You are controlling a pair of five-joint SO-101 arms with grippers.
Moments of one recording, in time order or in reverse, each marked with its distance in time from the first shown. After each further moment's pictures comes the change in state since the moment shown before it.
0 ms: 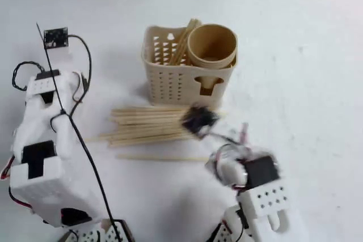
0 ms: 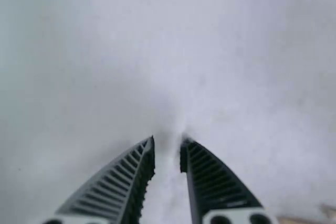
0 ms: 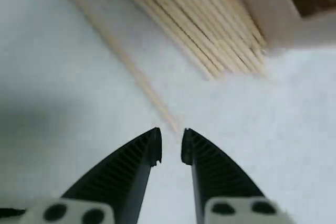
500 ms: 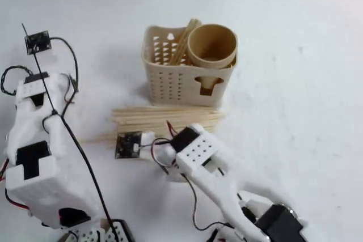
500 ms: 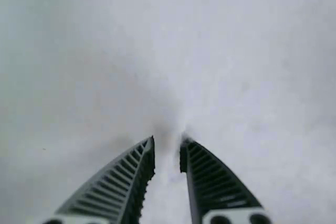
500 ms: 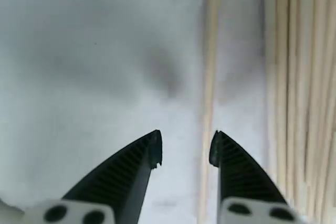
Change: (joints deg) left arm -4.1 0.4 -0.1 0.0 5.1; right arm -17.7 41.7 -9.7 -15.8 10.0
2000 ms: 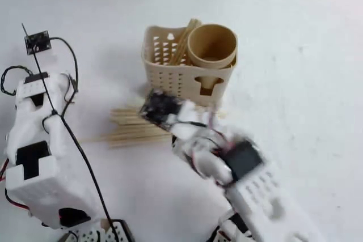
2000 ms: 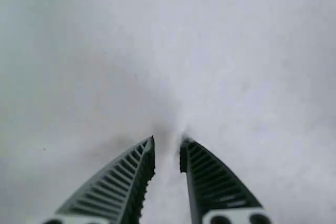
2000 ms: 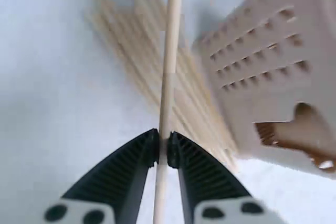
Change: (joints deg) left arm 0.0 0.0 0.0 0.0 0.0; right arm 8.7 -34.7 -9.8 8.5 -17.5
